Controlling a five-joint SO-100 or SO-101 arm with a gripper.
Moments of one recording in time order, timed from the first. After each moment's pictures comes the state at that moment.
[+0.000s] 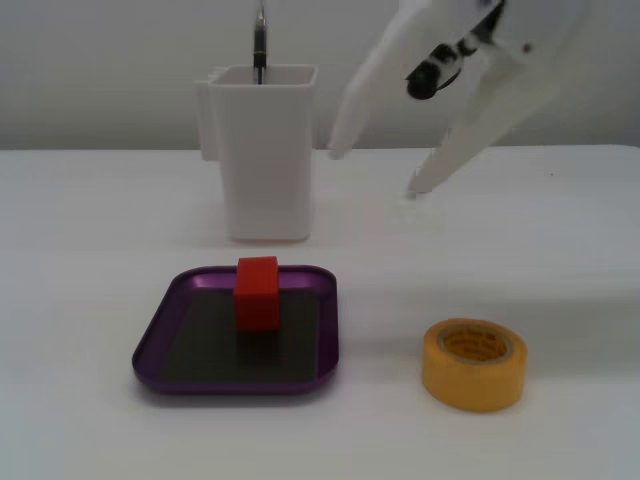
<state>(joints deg) -5.1 107.0 105.5 50.6 -7.2</state>
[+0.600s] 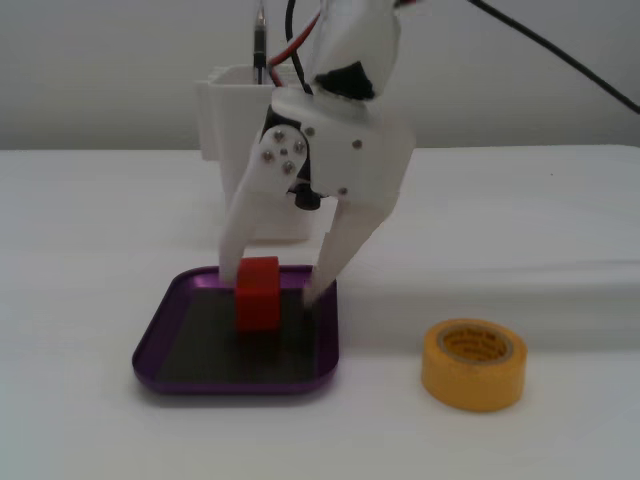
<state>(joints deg) 1.1 65.3 73.7 52.6 -6.9</state>
